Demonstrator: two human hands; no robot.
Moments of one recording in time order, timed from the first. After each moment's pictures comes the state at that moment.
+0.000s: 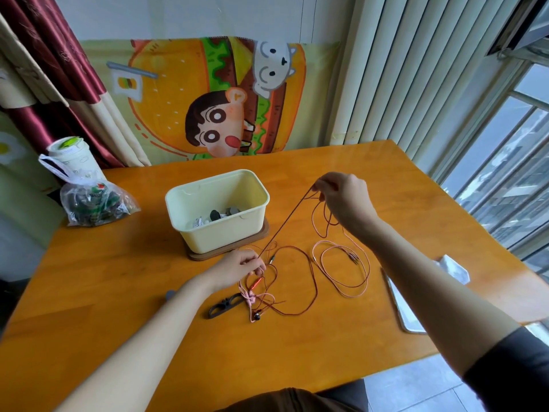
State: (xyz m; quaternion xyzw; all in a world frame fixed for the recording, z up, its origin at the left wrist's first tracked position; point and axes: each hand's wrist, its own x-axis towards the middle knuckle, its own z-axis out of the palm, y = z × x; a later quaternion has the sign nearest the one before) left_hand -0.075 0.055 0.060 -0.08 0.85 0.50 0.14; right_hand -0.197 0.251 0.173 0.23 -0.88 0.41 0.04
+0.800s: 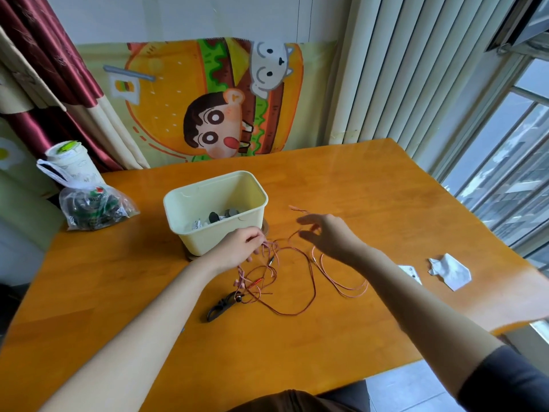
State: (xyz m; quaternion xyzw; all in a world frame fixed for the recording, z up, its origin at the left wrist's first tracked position) left_hand -0.101 0.060 0.093 -0.08 0.89 0.44 0.08; right_hand -0.182 0.257 0.128 0.30 -0.91 0.27 -0.12
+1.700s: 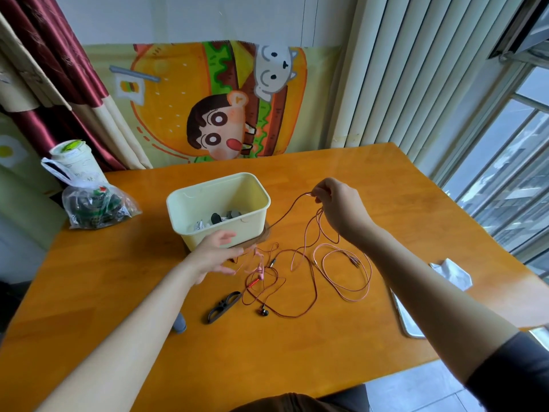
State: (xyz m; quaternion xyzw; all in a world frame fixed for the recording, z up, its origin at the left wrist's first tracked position) left_hand -0.080 0.028 0.082 -0.25 0.78 0.56 0.09; right_hand -0.199 0.248 0.164 0.27 -0.90 0.34 0.04
